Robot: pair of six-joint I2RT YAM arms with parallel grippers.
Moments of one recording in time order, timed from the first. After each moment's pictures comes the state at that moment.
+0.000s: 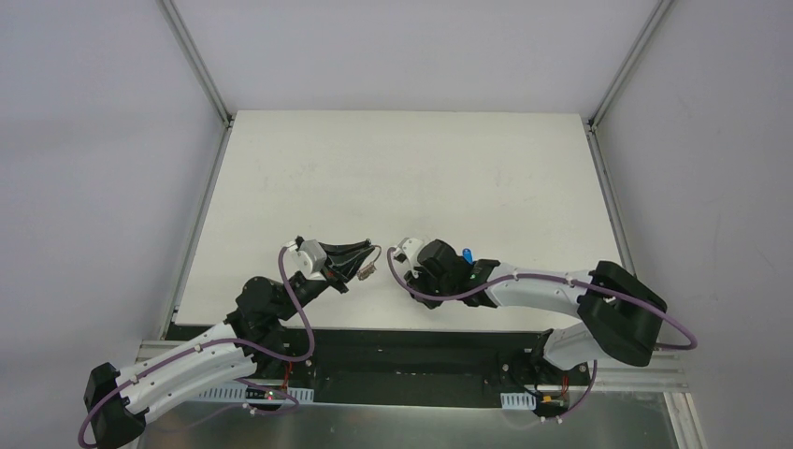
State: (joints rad) left arm -0.94 0.45 0.21 0.55 -0.06 -0.01; right arm 1.03 1.42 0.67 -0.16 -0.04 0.11
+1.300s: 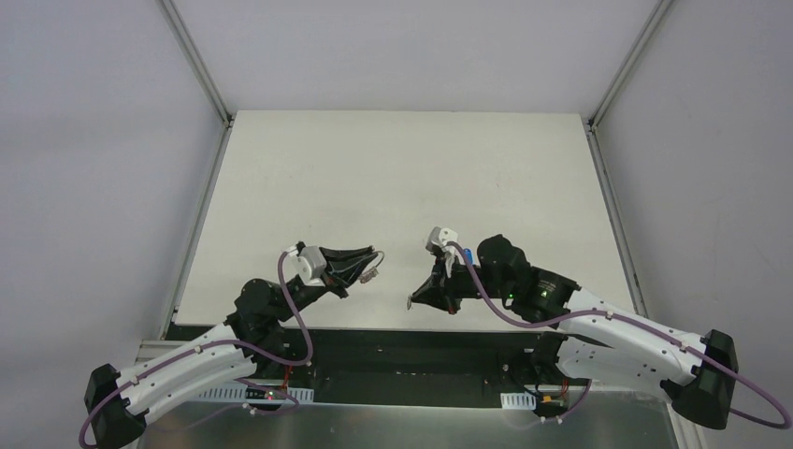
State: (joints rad) left arm -0.94 0.44 0.20 0.57 0.01 -0.01; right arm 1.03 0.86 0.66 -0.20 -0.37 0.17
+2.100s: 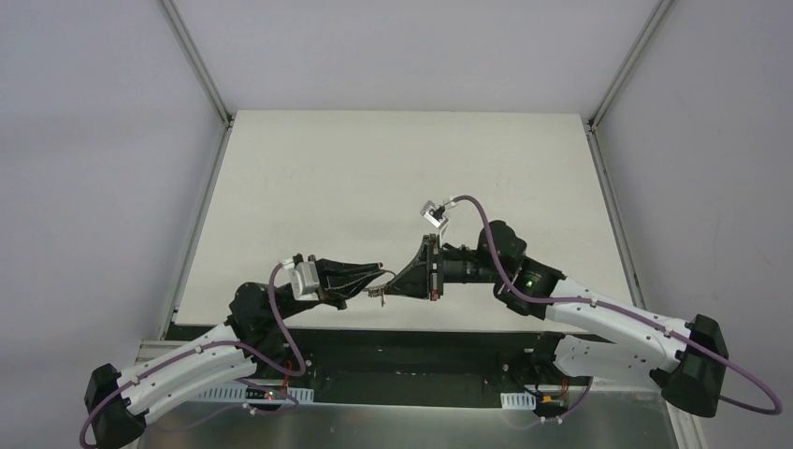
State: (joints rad) left arm -0.94 0.44 0.19 0.69 0.27 -0.04; right arm 1.03 0.97 0.72 0.17 -0.54 0.75
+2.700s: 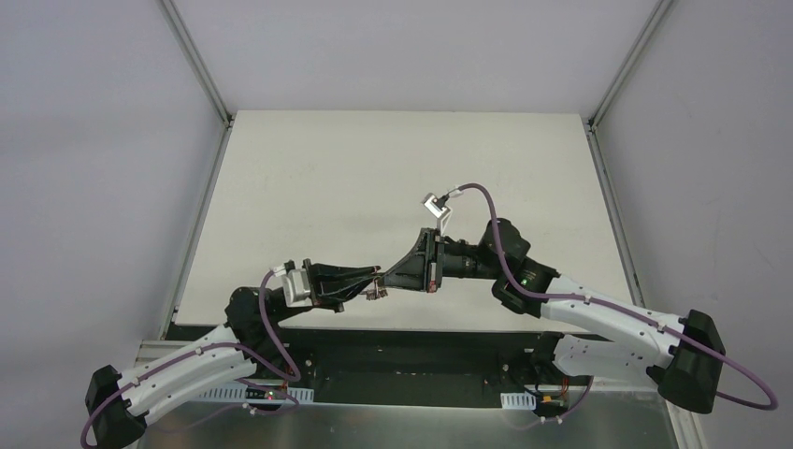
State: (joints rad) left arm -0.94 0.41 0.16 0.77 0.32 -0.04; right arm 1.03 1.02 0.72 0.38 -0.54 1.01
